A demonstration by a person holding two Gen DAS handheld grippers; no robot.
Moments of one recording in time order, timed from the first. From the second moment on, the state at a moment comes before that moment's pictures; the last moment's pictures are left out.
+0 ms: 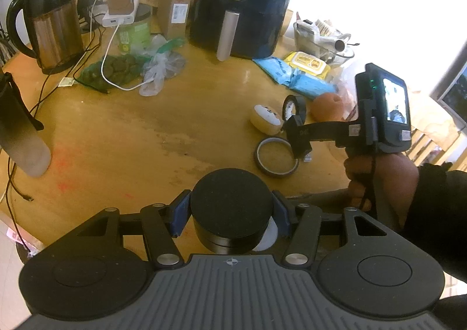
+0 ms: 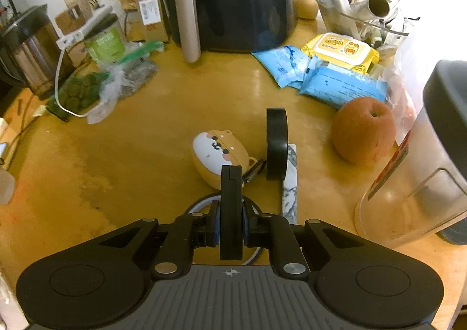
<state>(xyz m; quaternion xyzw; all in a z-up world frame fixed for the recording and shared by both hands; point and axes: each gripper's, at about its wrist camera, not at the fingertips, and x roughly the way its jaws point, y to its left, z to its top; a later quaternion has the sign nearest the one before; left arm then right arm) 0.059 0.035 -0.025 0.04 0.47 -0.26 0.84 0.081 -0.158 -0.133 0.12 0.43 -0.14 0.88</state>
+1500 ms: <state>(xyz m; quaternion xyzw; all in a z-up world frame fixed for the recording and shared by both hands) 0.018 -0.015 -0.041 0.08 0.49 -0.30 0.81 -0.069 -0.159 -0.076 0.18 0.44 -0.05 0.88</state>
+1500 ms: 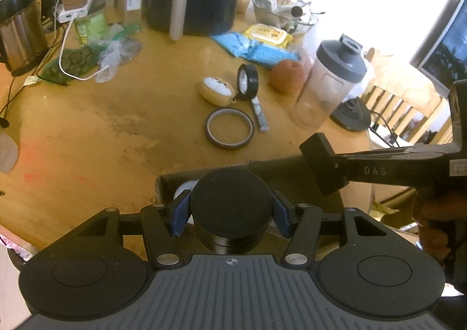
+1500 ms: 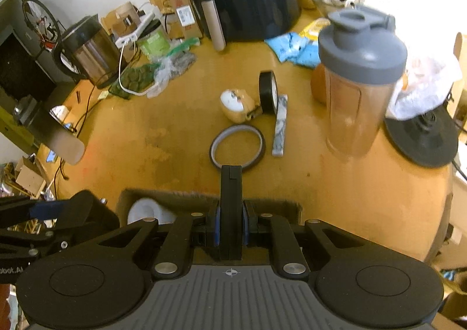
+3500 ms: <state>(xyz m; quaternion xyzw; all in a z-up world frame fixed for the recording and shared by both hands) 0.021 -0.006 -0.056 0.09 0.50 -0.21 0.83 -0.078 -0.146 -0.079 0.09 0.50 -0.13 0.85</state>
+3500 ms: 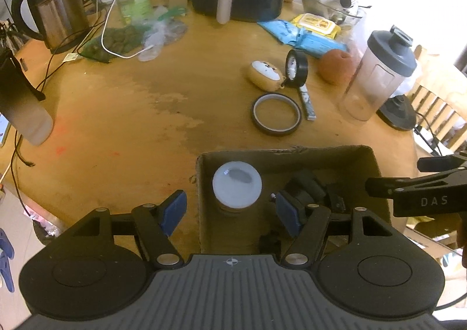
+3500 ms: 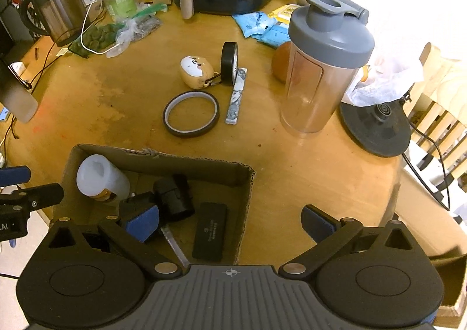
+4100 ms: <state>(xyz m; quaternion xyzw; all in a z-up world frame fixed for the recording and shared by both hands) 0.045 -0.007 -0.055 0.08 0.50 -0.24 0.83 -0.033 -0.157 -0.076 0.10 0.46 -0.12 0.87</state>
